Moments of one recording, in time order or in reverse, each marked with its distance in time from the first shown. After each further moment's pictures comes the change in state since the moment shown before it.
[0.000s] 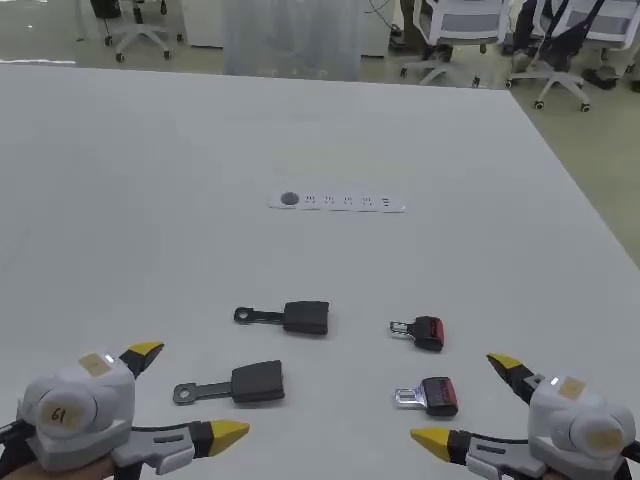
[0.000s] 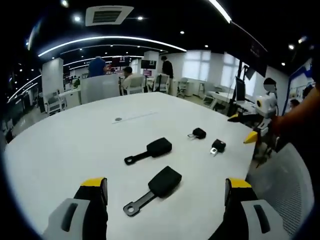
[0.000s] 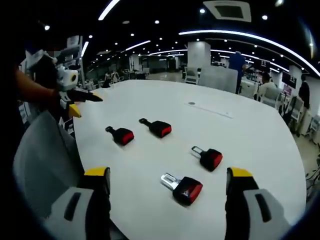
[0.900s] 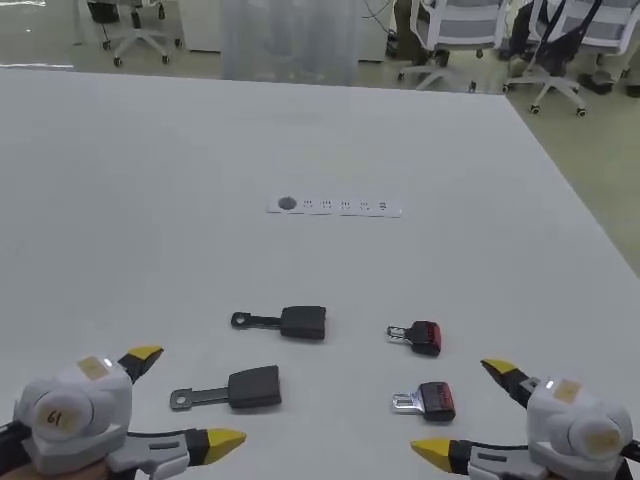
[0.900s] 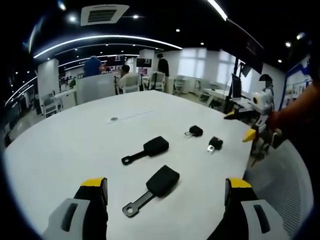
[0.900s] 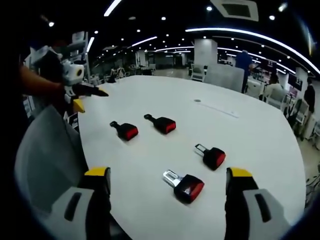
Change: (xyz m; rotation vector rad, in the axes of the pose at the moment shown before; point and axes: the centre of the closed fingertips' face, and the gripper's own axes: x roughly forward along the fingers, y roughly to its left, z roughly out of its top) left arm 0.002 -0.002 0.000 0.026 0.021 -0.034; right arm -0.001 0.003 -0.004 -0.034 0.036 0.049
